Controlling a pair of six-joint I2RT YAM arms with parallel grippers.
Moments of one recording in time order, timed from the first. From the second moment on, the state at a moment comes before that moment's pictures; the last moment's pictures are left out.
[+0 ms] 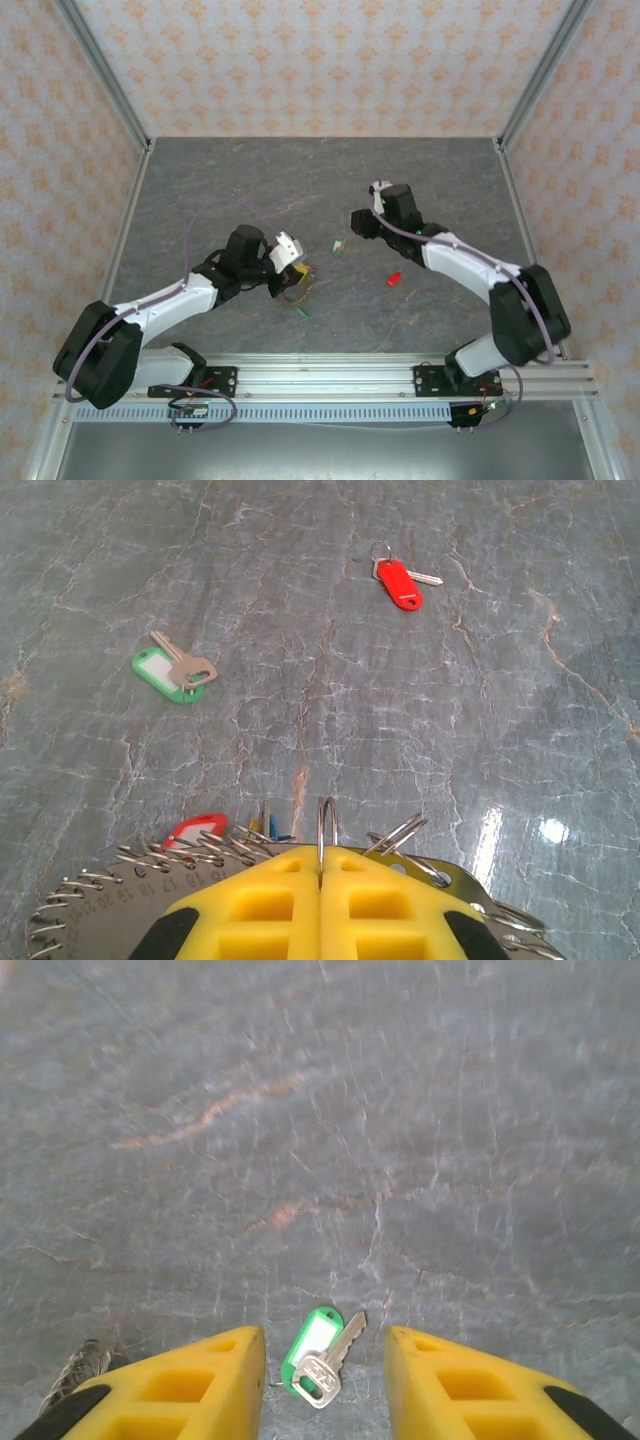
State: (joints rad) left arm -0.50 1.24 0.56 -0.01 0.53 0.27; right arm 0.49 1.54 0.96 -0.16 -0.13 0.39
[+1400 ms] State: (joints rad) left arm -0.49 1.24 0.55 0.00 0.54 0.25; right arm 0.58 1.99 1.36 -0.59 -0.23 0.23
